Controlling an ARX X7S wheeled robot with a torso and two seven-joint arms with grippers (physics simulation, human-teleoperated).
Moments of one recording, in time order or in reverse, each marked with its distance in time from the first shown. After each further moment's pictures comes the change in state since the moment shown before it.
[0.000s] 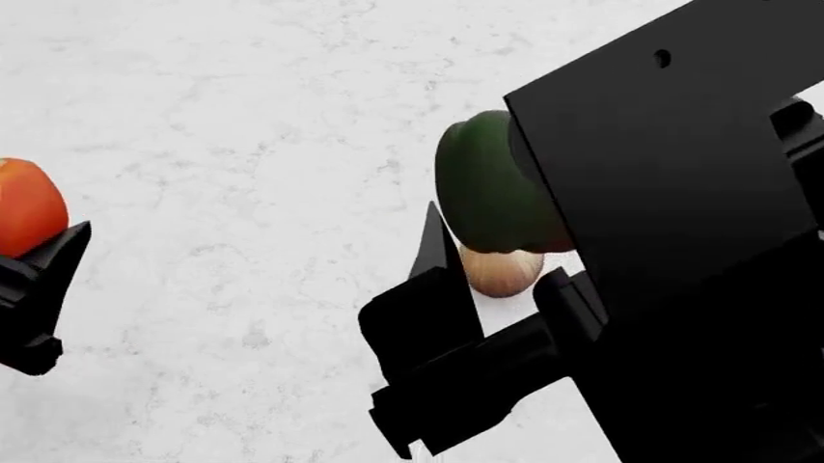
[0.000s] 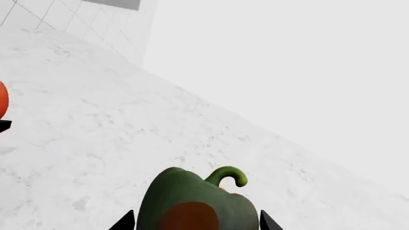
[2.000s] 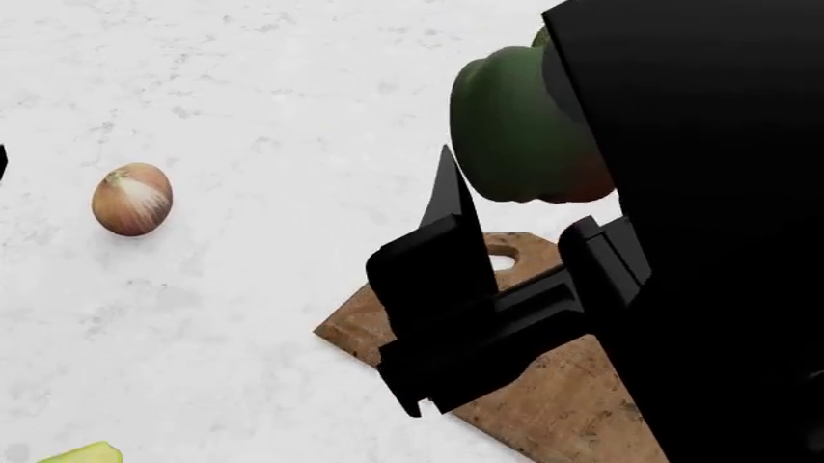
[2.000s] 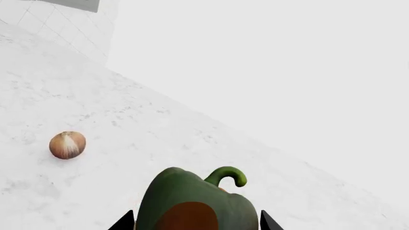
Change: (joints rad) left arm -0.151 -0.098 -0.067 0.116 -0.178 0.011 -0.116; right arm 0.067 -0.001 0.017 0.026 0.010 0.013 0.011
